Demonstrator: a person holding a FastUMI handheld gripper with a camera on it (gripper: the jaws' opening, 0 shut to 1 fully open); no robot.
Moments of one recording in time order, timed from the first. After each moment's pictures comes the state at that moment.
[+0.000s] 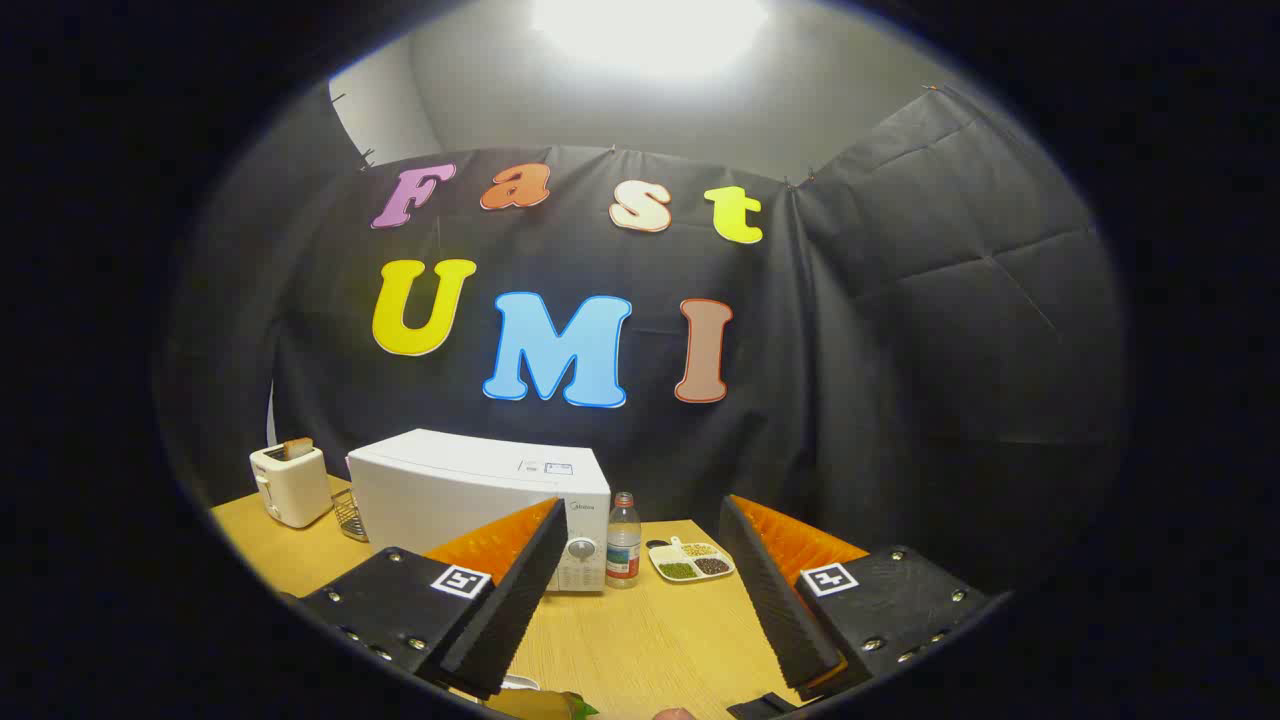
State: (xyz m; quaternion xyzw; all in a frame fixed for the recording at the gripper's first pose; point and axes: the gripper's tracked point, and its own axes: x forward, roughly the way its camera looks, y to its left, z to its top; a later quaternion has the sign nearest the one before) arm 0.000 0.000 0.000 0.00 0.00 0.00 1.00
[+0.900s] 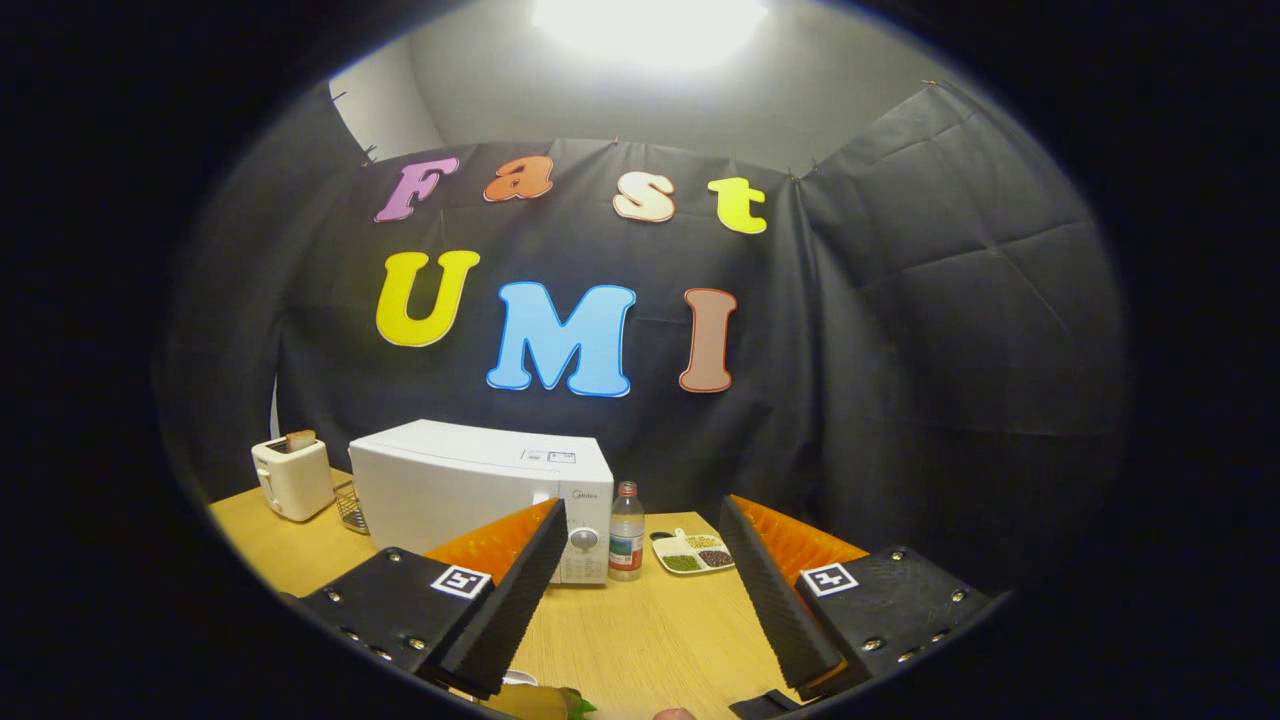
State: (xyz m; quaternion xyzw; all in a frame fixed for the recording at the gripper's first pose) arm 0.002 0.000 -0.014 0.00 0.01 0.01 1.00
